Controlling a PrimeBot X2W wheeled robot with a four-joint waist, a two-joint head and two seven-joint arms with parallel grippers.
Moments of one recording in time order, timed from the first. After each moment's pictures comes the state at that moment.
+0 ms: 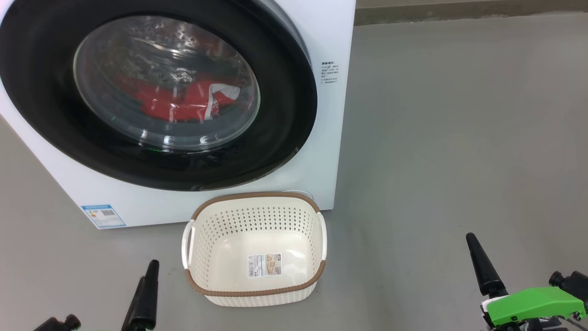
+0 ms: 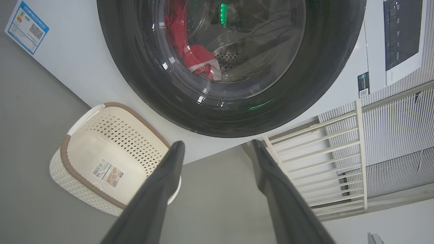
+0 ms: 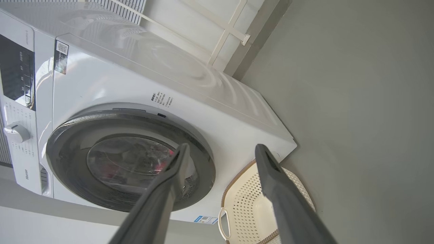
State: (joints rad) left arm -0.01 0.02 0.07 0.23 -1.14 -0.12 0.01; right arm 0.00 -0.03 -0.07 0.30 1.22 0.13 0.00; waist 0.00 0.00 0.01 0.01
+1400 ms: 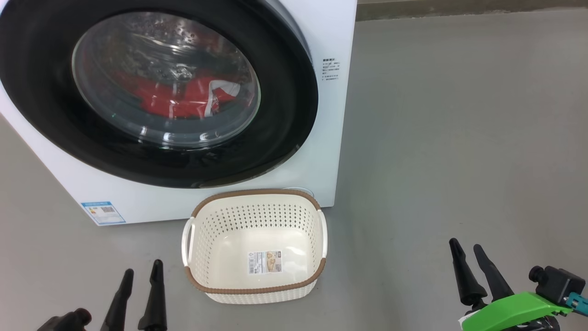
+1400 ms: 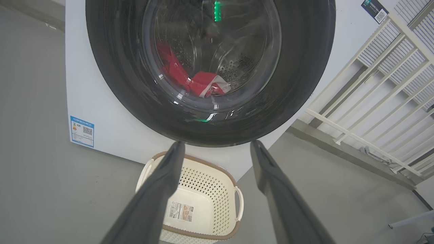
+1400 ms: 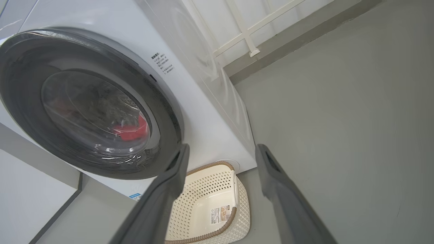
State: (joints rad) left arm 0.04 0.05 0.03 0.12 -0.59 -0.06 -0.12; right arm 0.02 -0.06 0.00 0.27 0.74 0.13 -0.12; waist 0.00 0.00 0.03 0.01
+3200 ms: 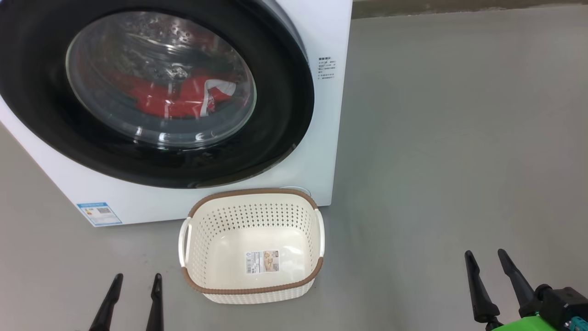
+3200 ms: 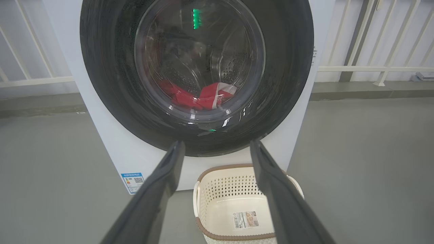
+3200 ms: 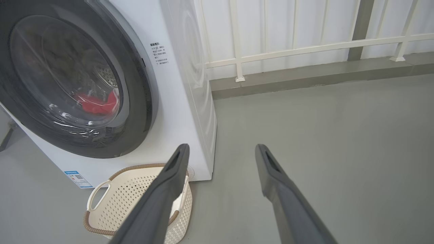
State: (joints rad) left arm 0.09 0.05 0.08 0.13 -0.10 -0.10 -0.25; right arm 0.10 -0.06 -0.07 0.22 0.33 0.13 -0.25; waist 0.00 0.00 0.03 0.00
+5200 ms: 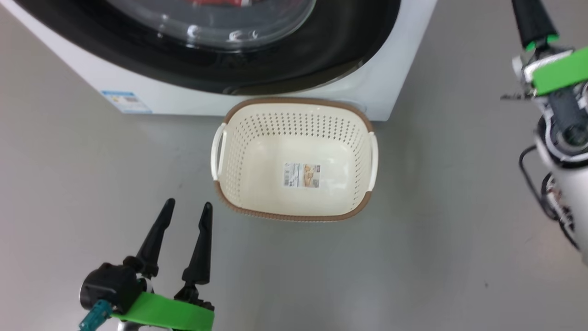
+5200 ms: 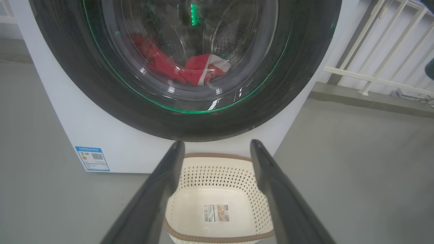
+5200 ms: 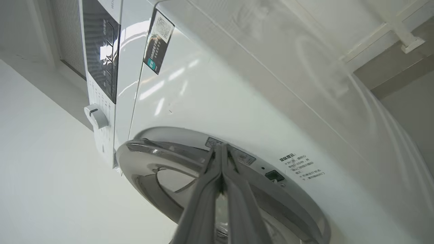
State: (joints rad) left arm -0.15 0.04 -0.10 0.13 -0.29 -0.12 -0.25; right arm -0.81 -0.35 0.29 0.30 1.43 0.13 -0.10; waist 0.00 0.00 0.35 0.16
